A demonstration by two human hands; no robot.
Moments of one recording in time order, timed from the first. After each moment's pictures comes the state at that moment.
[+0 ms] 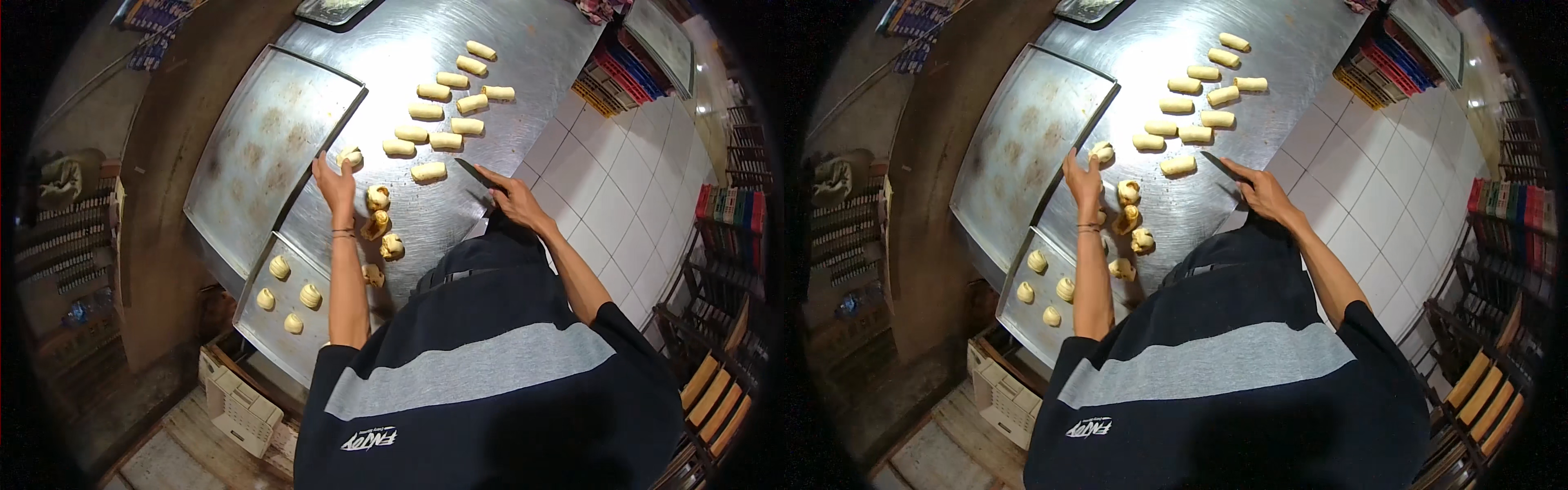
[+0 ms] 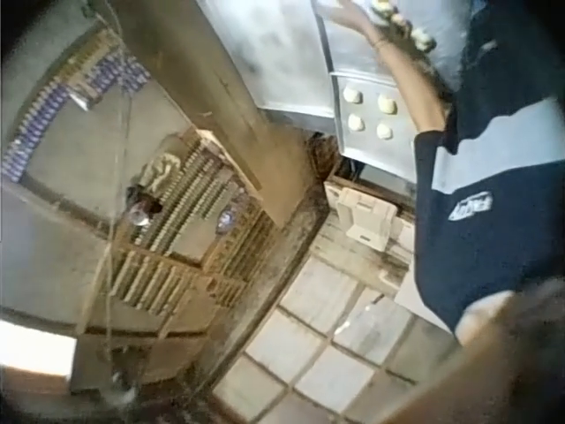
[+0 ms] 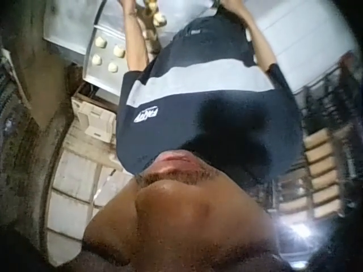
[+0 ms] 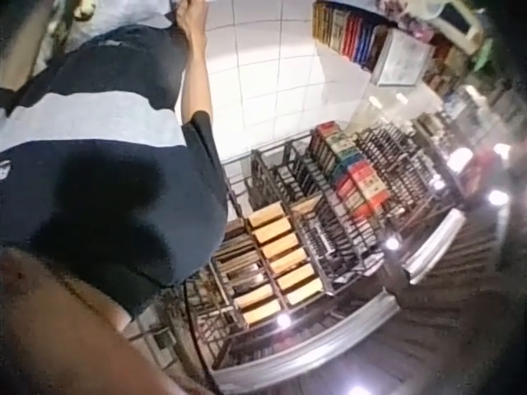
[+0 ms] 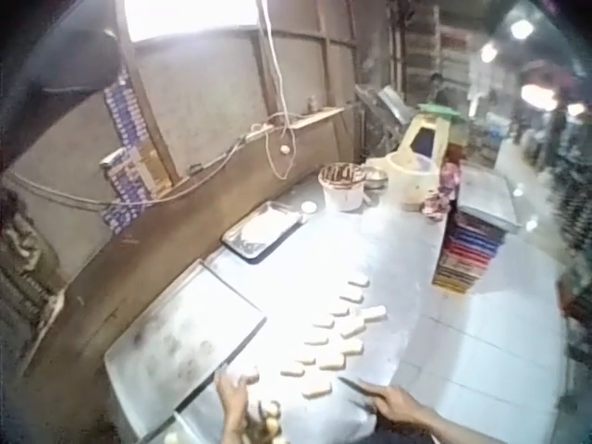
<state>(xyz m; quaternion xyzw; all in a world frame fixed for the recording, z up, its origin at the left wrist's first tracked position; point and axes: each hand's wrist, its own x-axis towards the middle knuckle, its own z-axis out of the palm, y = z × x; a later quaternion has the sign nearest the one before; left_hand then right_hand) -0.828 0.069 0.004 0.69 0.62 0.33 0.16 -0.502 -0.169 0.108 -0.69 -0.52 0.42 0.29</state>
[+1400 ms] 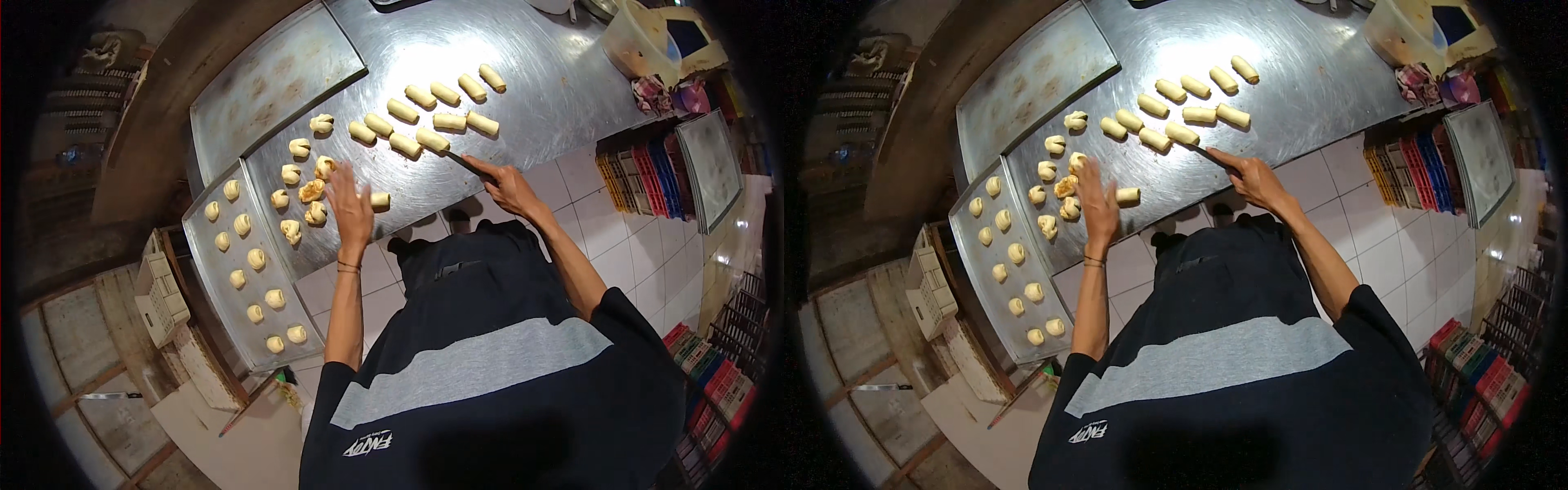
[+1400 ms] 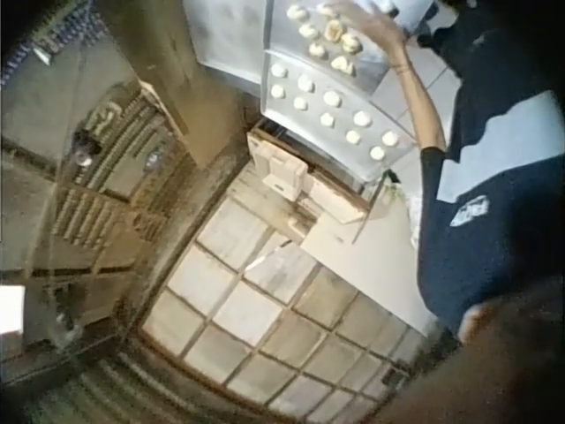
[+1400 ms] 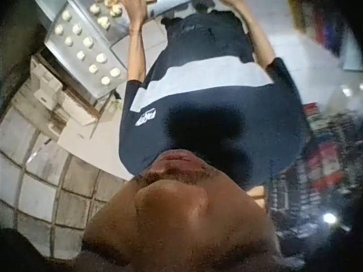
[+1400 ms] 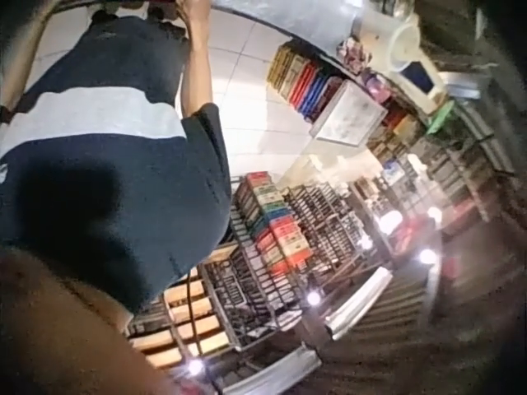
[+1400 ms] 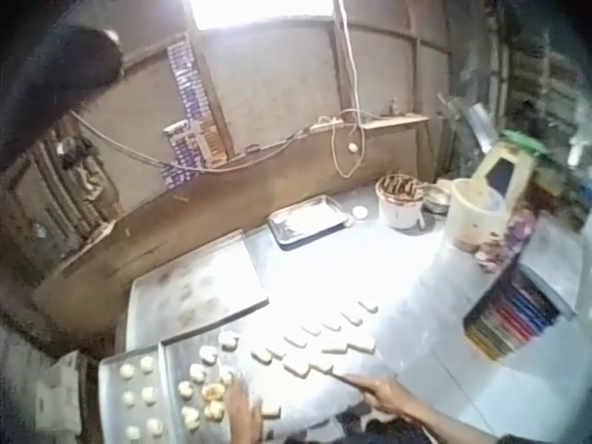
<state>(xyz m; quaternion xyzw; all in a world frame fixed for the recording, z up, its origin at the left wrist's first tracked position) -0.646 -0.163 0.052 0.75 0.62 0.21 0.12 -0.276 -0.144 0.075 -0.51 -0.74 0.38 0.22</state>
